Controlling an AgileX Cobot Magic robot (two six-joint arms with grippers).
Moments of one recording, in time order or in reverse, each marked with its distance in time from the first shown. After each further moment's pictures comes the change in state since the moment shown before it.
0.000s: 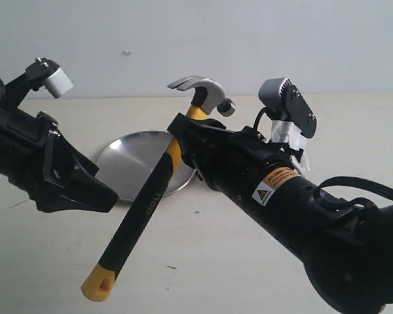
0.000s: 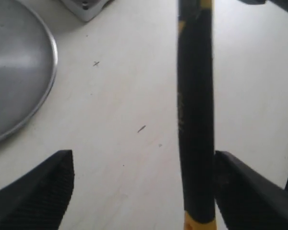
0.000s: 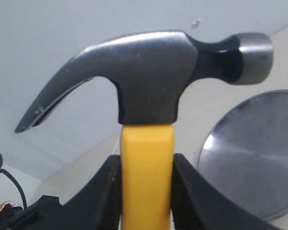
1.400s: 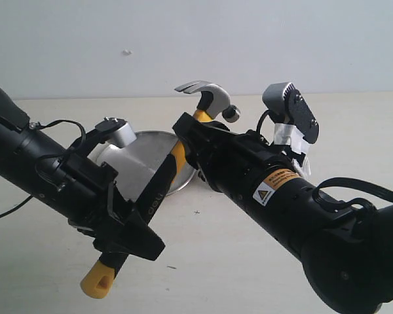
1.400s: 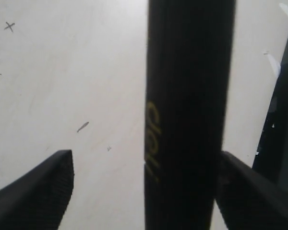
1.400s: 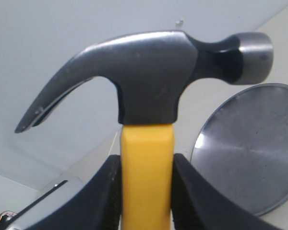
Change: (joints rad) left arm -0.132 0.246 0.000 -0.129 0.004 0.006; right arm 0.000 0.010 0.000 0.044 0.009 0.021
